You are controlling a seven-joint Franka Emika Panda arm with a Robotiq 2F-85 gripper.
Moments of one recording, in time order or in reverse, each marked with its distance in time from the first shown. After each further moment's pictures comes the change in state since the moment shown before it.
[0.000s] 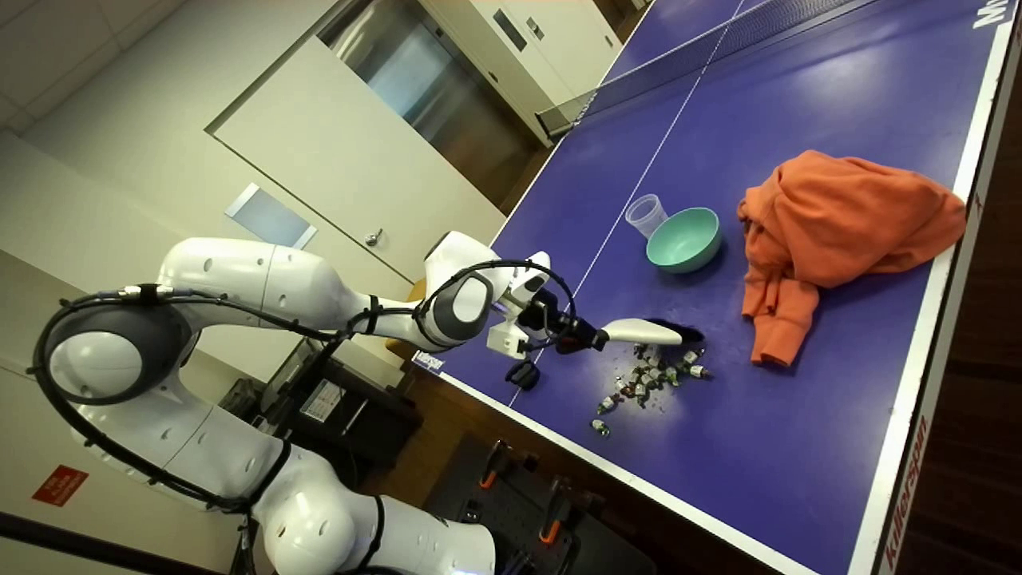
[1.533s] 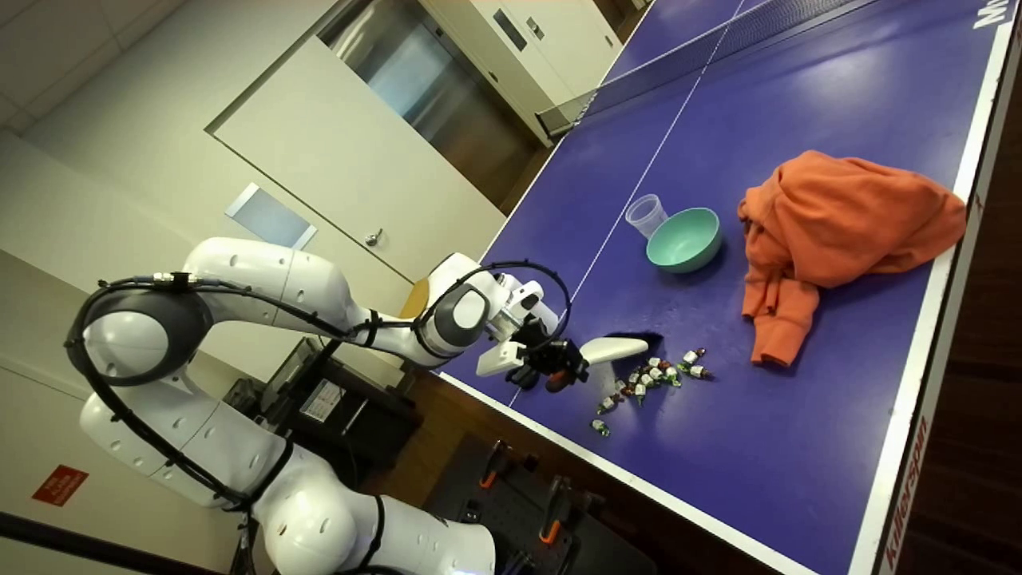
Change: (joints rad) arm 0.020 0.038 0.096 -0.052 -0.066 -0.126 -0.179
